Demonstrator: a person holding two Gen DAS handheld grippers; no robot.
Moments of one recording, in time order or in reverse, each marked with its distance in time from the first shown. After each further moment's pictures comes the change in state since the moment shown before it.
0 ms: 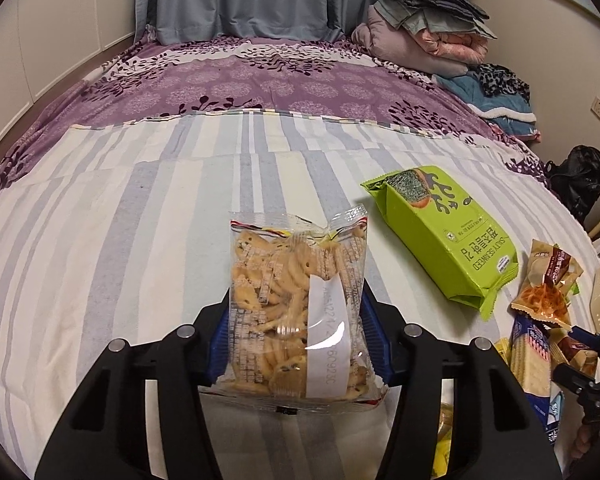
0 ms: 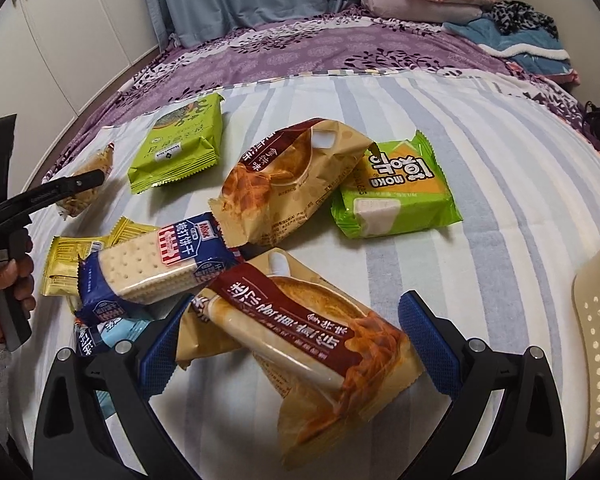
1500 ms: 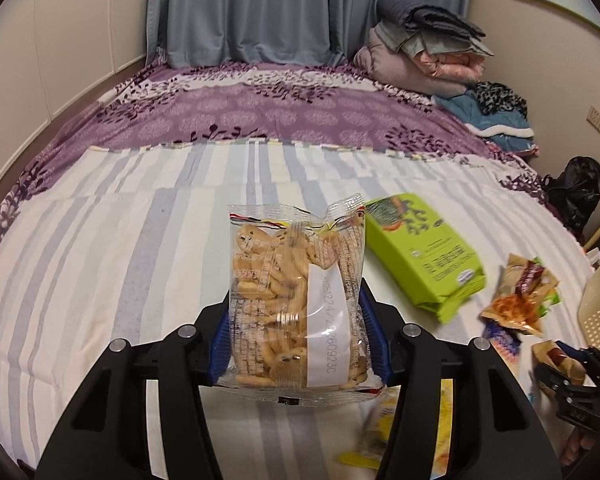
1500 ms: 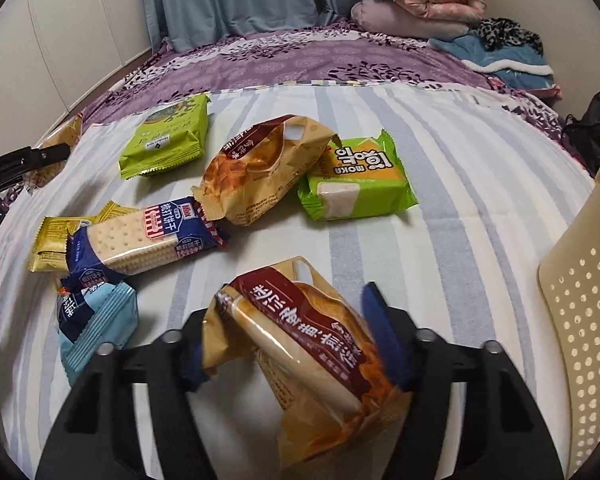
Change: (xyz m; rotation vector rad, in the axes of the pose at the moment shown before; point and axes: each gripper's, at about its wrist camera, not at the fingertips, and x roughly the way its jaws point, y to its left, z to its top) left arm -0.052 -0.015 0.001 0.004 -0.085 0.022; right arm -0.019 -0.010 -0.020 -0.018 -0.042 -0.055
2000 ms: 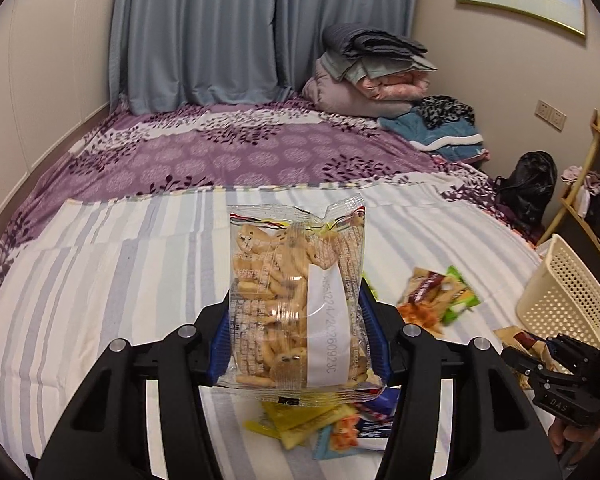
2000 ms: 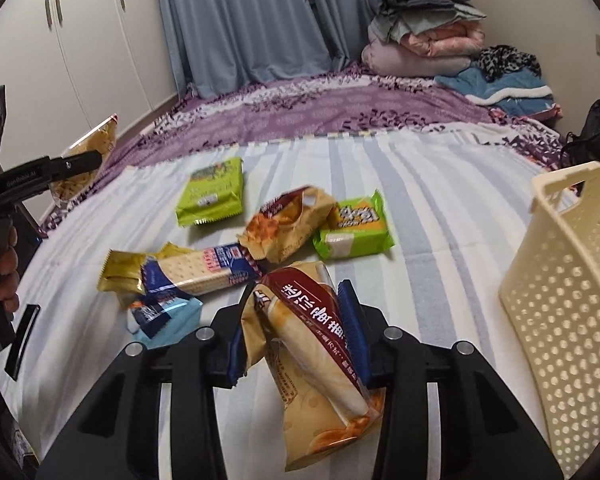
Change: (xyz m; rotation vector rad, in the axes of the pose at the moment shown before) left arm -0.084 -0.075 0.007 0.109 -0.112 -0.107; right arm -0.086 -0.012 0.000 0.018 -0.199 0.083
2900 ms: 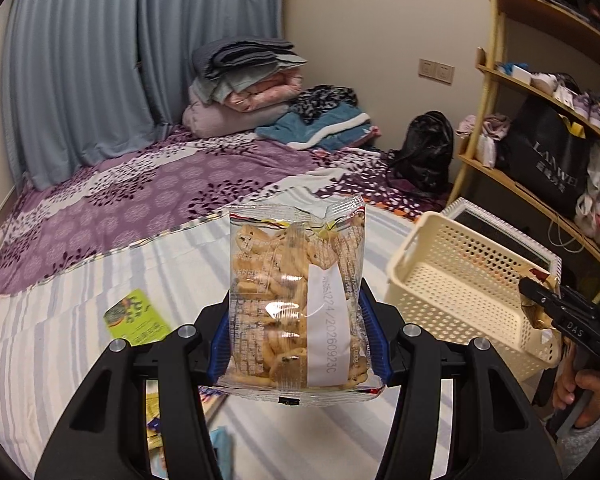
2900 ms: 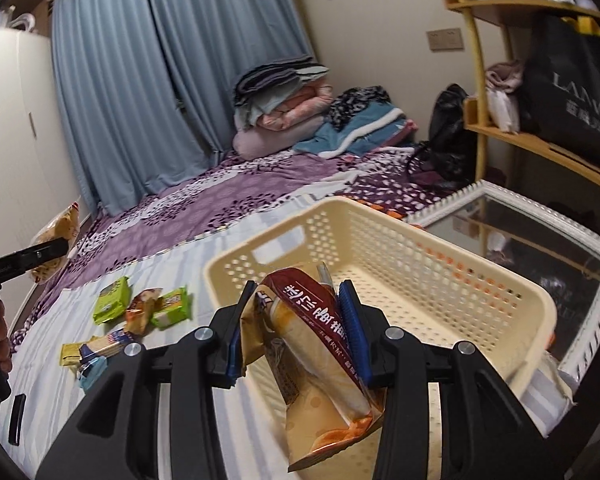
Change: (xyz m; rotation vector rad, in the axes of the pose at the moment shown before) left arm -0.030 -0.215 0.022 0.287 -0.023 -0.248; right arm -0.159 -0.188 -0.034 0.314 -0.271 -0.283
